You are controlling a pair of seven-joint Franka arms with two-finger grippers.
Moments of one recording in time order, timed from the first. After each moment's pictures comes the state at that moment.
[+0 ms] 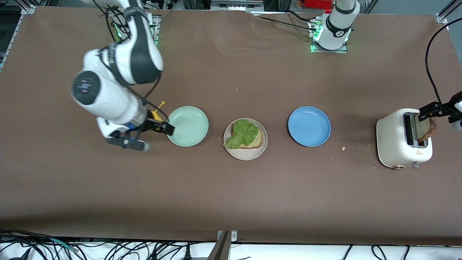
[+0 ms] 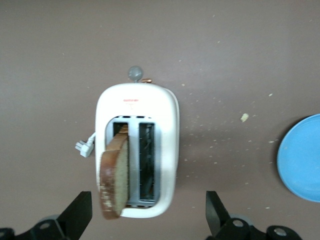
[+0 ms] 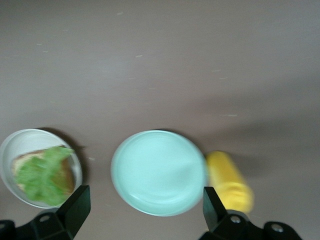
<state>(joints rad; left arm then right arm) 0.25 0.13 0.03 -1.80 0.08 1.96 0.34 0.97 0.50 -0.82 -1.47 0.47 1.77 0.31</state>
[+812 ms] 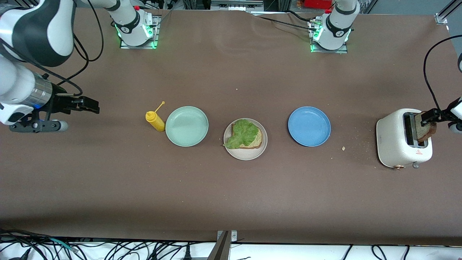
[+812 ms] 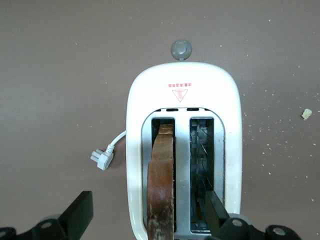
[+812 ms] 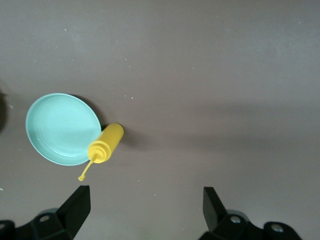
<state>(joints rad) 0.37 0.20 0.03 -1.96 0.08 2.25 0.45 0.97 0.43 -1.08 -1.43 0.35 1.51 -0.15</state>
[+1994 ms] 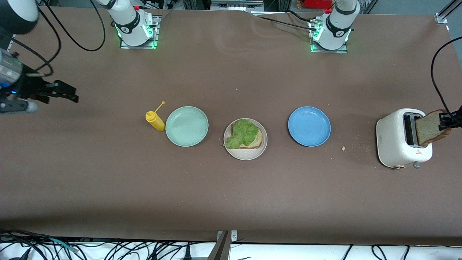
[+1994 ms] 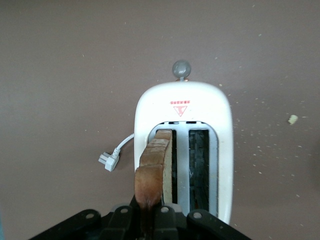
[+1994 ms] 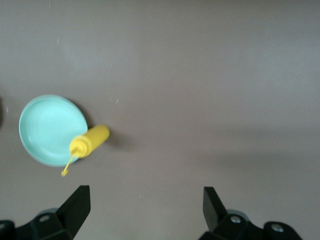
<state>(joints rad) 0.36 0.22 0.00 -1.76 0.08 2.05 0.45 0.11 0.05 -0.13 -1.63 0.04 1.68 -0.03</state>
